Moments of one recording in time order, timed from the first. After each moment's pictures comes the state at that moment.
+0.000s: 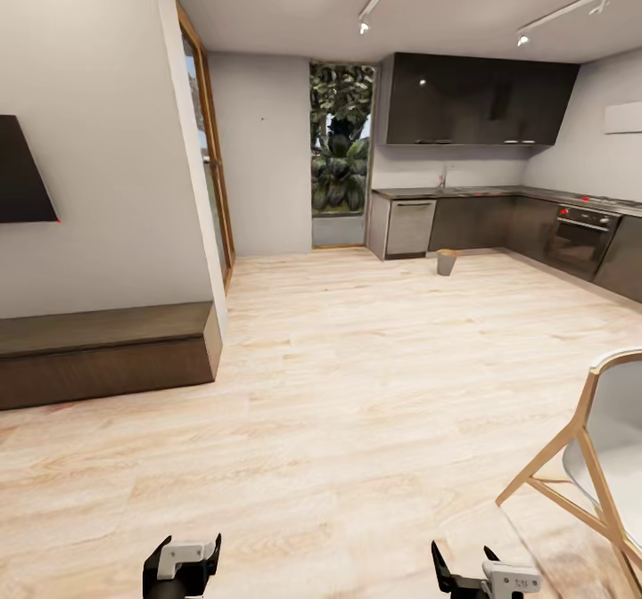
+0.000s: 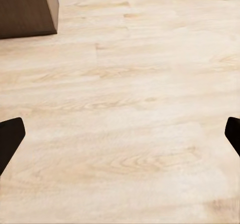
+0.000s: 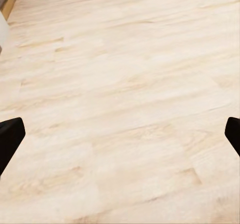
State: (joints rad) left arm -0.02 0.02 0.00 -0.94 0.04 -0.21 0.01; right arm 0.17 0.01 -0.09 -1.22 -0.11 -0.22 0.13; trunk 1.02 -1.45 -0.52
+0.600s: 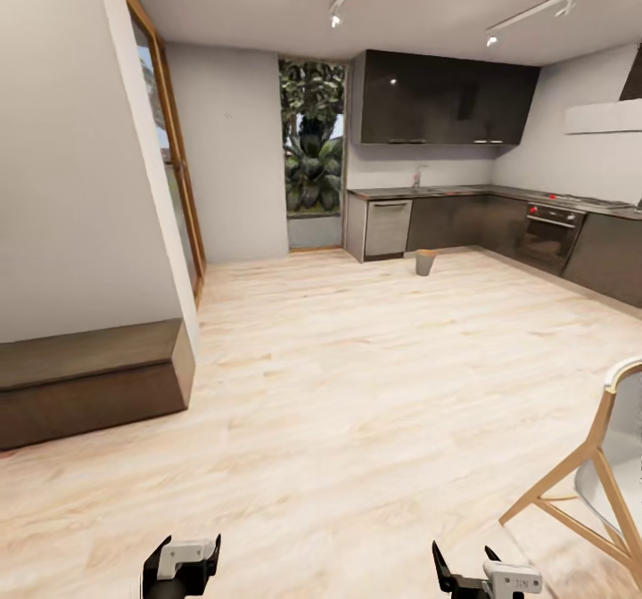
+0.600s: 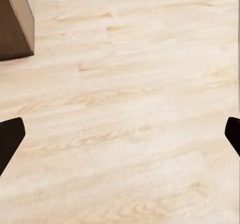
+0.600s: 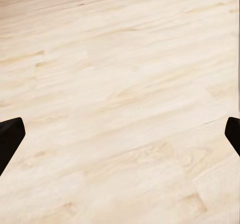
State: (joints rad) left arm -0.02 0.02 0.00 -0.94 0.04 -0.21 0.01; right arm 0.17 0.00 -0.10 -1.22 -0.11 -0.22 0.13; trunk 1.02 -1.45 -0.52
